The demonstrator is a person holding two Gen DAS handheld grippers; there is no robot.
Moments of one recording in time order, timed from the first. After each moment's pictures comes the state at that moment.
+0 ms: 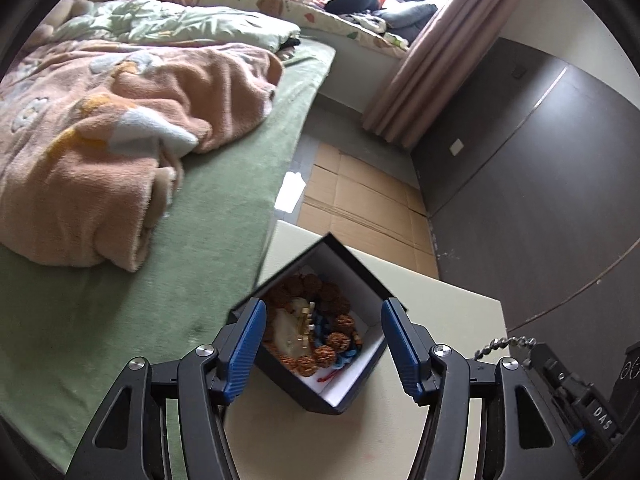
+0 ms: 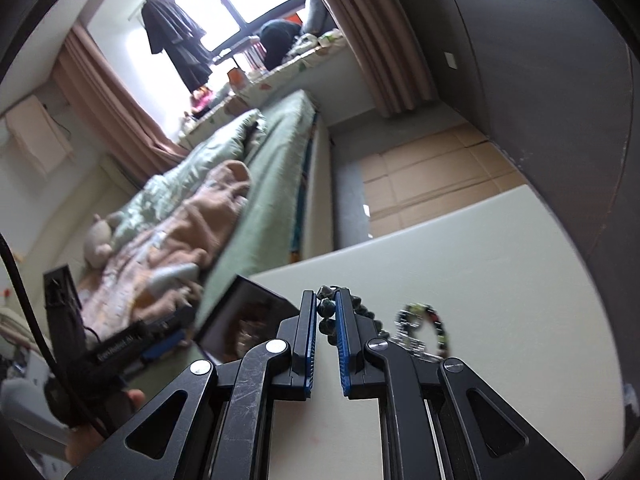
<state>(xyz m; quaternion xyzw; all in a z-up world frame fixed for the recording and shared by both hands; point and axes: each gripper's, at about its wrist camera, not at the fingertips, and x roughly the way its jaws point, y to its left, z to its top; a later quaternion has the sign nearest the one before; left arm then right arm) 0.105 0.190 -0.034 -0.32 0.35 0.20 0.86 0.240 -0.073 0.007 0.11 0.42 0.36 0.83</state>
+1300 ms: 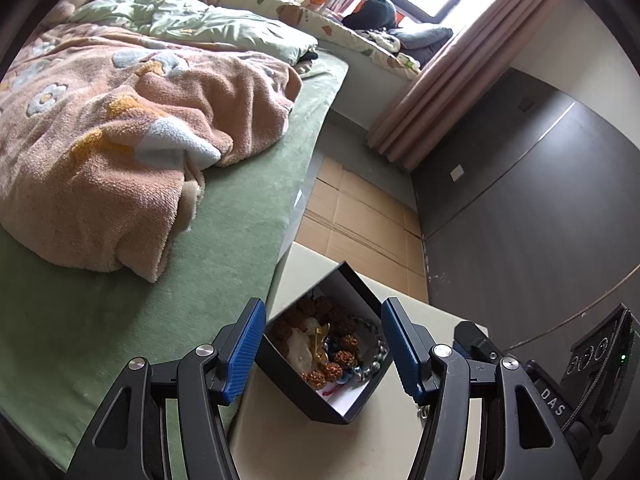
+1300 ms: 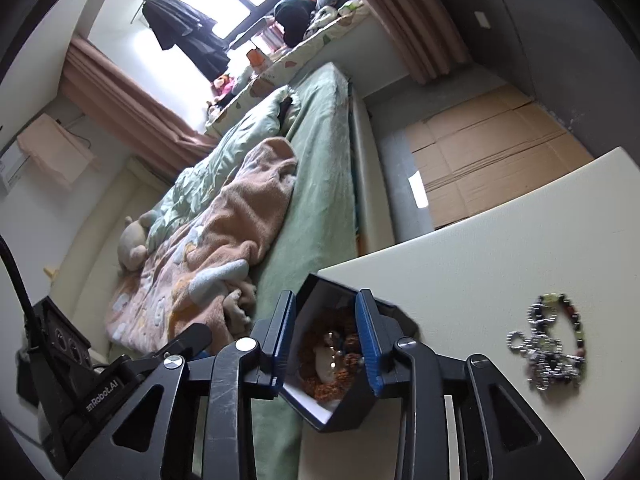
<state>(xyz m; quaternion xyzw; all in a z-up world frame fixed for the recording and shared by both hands) 0.090 0.212 -0.021 -0.36 0.32 0.20 0.85 0.245 0.008 -0.014 0.15 0.47 0.39 0.78</state>
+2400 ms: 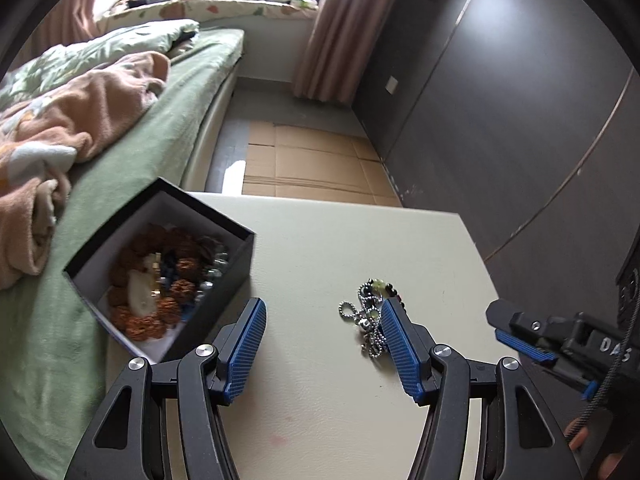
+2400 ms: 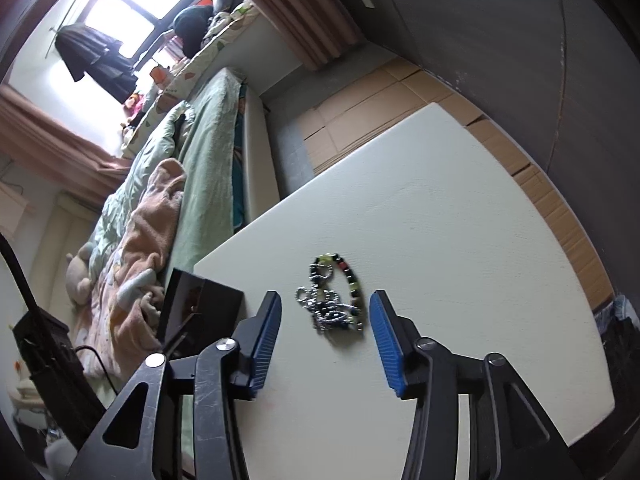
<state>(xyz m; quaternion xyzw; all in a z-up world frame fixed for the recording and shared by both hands) 0.170 0.065 -0.055 -0.21 0.40 0.10 0.89 0.273 -0.148 -0.035 0.16 0.54 0.24 0.79</state>
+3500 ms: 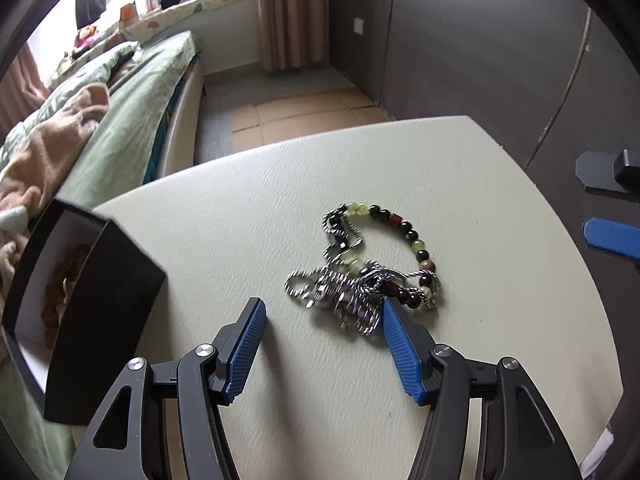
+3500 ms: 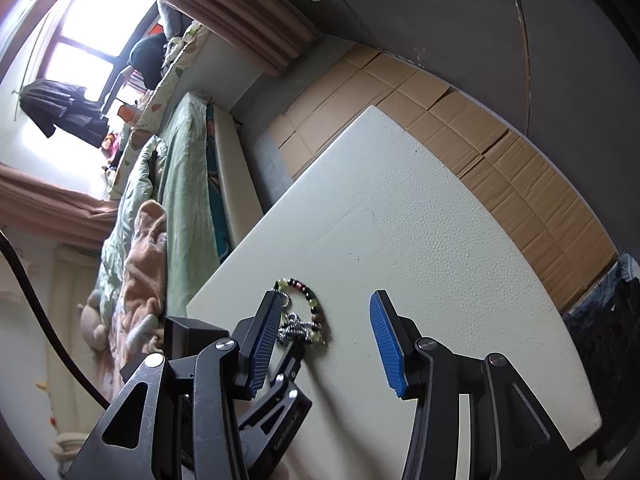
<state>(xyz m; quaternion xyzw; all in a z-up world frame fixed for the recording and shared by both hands) 0.231 0.009 -0.123 -0.05 0.47 0.09 0.87 0.315 -0.183 -0.051 0.23 0.57 0.20 0.76</state>
